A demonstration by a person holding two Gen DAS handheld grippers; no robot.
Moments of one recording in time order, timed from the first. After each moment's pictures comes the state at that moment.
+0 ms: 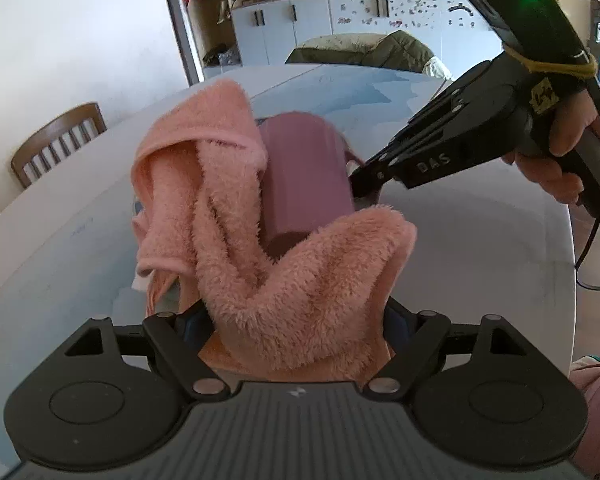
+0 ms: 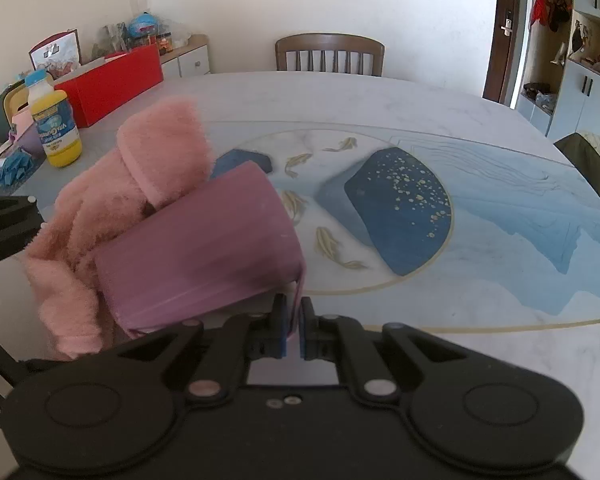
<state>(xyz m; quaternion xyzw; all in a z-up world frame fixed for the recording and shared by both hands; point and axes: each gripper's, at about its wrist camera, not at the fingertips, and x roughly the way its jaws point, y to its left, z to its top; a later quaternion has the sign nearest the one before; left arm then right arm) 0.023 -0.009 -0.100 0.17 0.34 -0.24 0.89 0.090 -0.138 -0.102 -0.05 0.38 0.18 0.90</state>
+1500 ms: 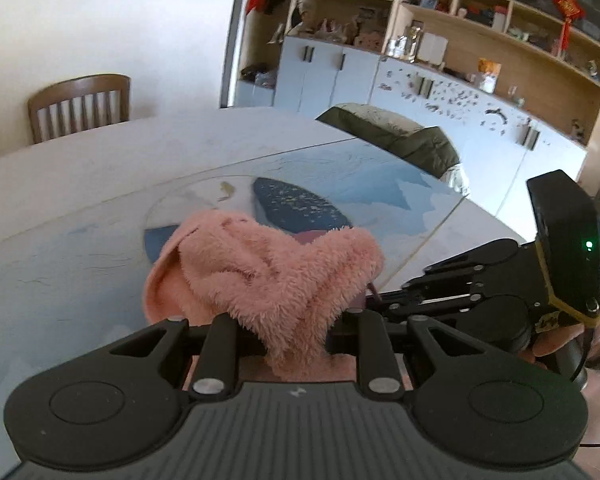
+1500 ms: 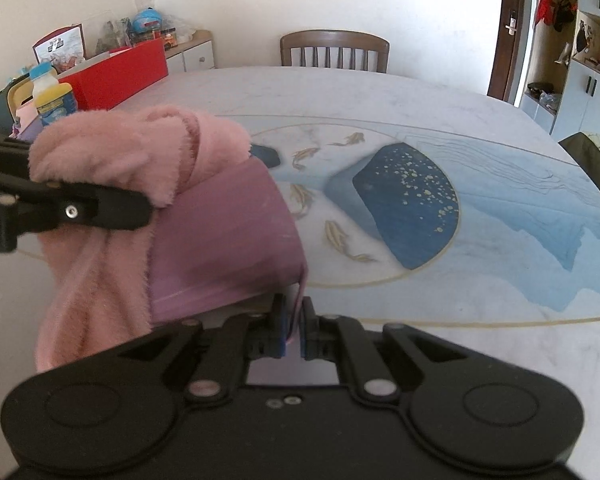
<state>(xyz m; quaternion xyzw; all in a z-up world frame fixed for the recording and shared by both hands) 0.063 0.008 -0.051 0.00 0.33 -0.22 0.92 0.089 -0.133 -0.105 -0.06 0.38 0.19 0.90</state>
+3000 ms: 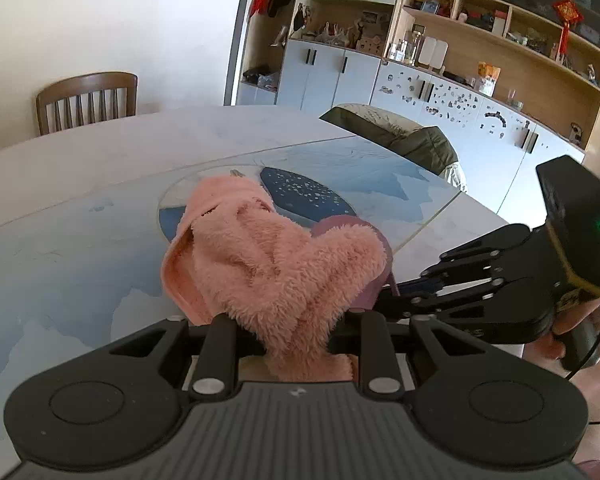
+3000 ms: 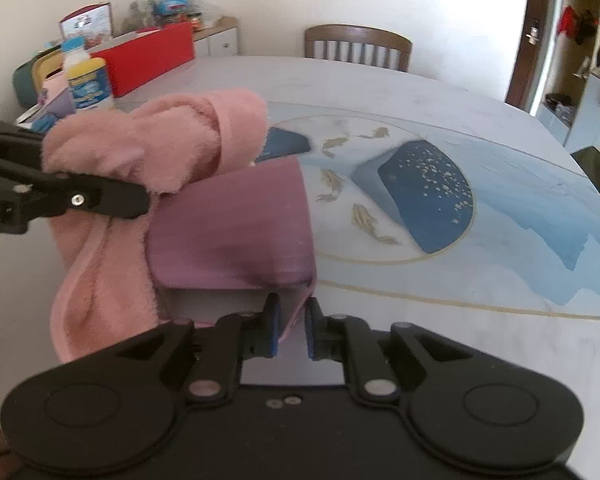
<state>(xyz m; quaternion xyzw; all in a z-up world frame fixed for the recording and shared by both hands) 0.035 0.030 -0.062 -0.02 0.32 -0.22 0.92 0.063 -0.127 -0.098 -0.08 0.39 0.22 0.89</state>
